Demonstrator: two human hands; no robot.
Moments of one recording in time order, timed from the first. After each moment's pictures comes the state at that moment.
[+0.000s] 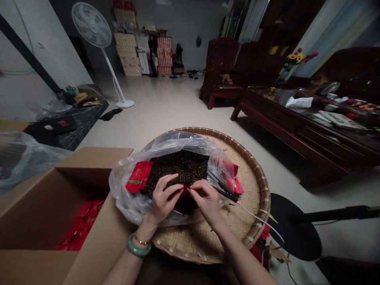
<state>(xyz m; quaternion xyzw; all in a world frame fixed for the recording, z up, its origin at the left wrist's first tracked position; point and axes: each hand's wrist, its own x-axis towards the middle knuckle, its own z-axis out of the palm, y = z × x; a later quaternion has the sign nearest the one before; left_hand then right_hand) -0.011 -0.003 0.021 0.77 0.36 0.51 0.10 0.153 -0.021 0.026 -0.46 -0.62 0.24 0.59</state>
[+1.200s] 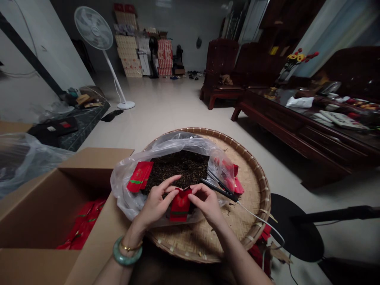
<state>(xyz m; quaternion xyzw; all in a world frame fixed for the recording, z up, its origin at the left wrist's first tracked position) -0.025 -0.016 0.060 0.68 0.43 0.37 0.46 0.154 -0.029 0.027 -0.43 -0.47 0.54 0.56</state>
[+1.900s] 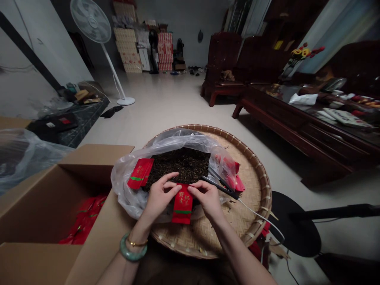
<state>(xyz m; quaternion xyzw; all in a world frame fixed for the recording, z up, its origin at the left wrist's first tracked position) -0.012 -0.011 0.049 0.54 0.50 0.43 0.52 0.148 -0.023 0.028 -0.51 -0.42 0.52 0.54</state>
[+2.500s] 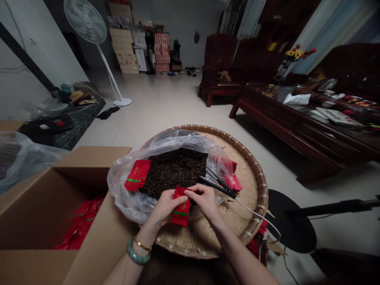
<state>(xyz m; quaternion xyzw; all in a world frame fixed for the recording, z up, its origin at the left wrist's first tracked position) 0.009 -0.021 0.023 0.36 0.46 0.36 0.73 0.151 -0.023 0.017 -0.54 -0.47 0.46 0.52</state>
